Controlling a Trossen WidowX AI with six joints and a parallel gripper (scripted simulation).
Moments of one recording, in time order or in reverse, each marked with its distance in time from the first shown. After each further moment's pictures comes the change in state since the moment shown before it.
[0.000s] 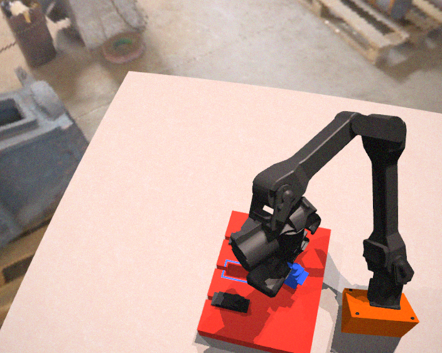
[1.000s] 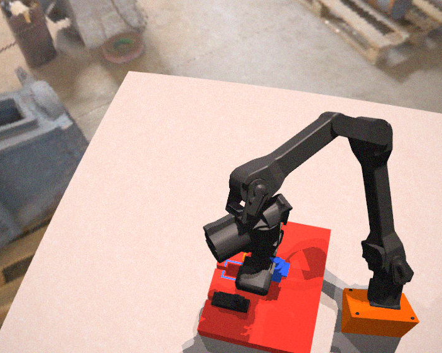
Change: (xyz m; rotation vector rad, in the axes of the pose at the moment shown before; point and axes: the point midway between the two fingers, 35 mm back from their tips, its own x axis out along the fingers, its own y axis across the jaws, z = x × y) arm 0.000 0.015 0.038 -0.290 0.012 0.006
